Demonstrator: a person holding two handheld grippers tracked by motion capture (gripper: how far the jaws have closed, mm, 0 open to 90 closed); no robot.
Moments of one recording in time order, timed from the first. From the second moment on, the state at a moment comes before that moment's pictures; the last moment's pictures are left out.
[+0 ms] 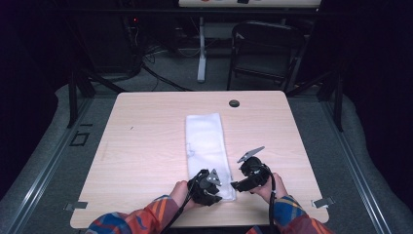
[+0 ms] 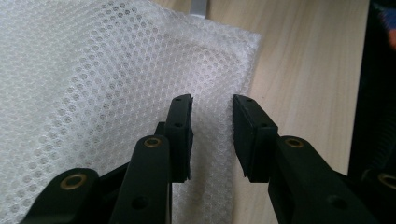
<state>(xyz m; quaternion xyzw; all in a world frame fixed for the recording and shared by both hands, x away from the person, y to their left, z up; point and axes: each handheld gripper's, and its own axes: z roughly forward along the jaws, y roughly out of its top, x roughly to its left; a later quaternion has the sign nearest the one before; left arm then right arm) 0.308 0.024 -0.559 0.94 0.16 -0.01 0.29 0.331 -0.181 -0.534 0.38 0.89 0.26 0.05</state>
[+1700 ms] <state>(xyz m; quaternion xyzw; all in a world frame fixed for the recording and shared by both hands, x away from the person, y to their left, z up) 0.316 0.040 -0.545 0.94 0.17 0.02 0.31 0.340 -0.152 -0.551 0.34 0.90 0.26 0.07</state>
